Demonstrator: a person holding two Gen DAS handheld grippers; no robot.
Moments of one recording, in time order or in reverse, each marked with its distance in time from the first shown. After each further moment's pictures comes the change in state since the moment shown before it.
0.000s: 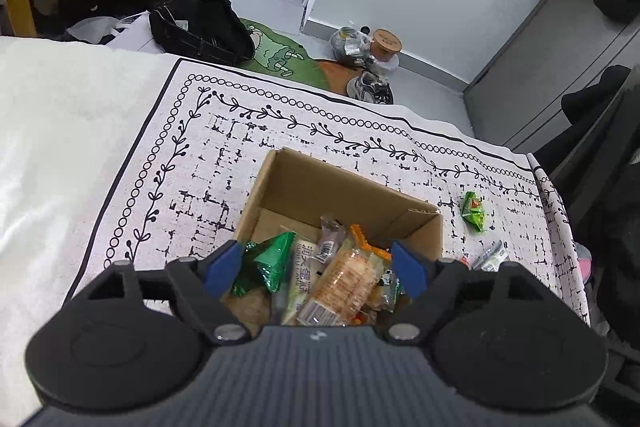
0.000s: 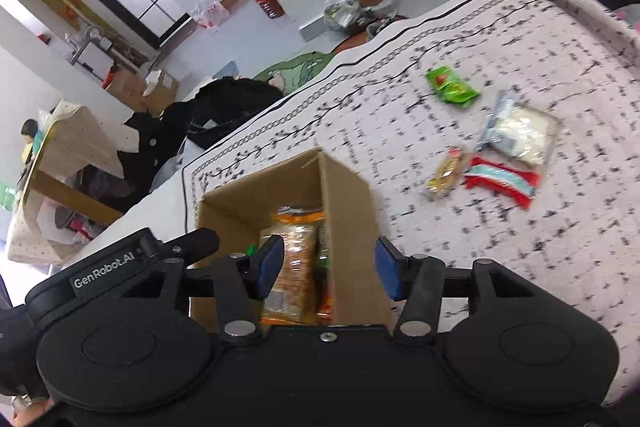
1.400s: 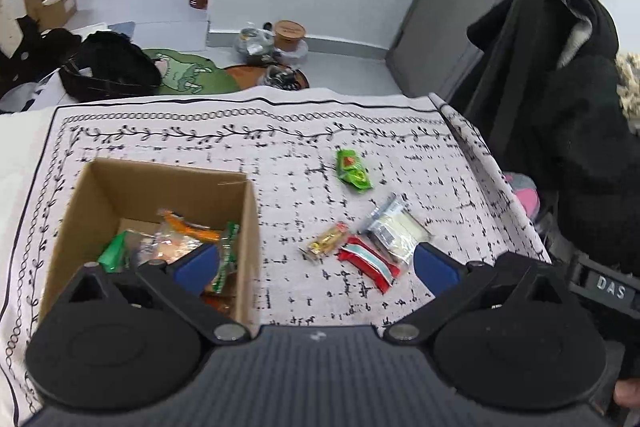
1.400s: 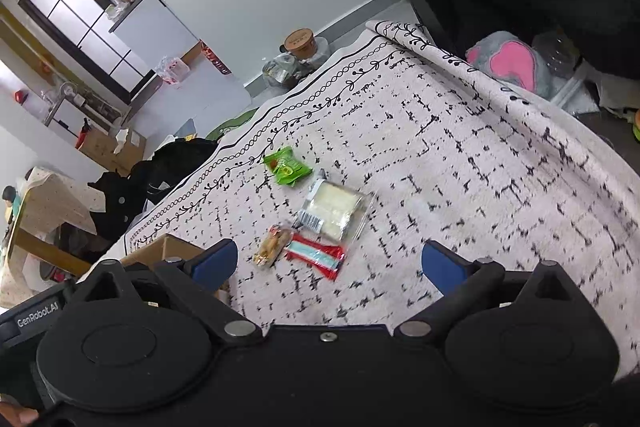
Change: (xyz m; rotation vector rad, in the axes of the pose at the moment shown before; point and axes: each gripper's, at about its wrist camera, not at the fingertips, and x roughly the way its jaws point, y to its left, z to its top) left arm 0.008 -0.139 -0.044 0.270 -0.004 -0.097; right arm -0.056 -0.161 0.038 0.067 -0.114 -0.038
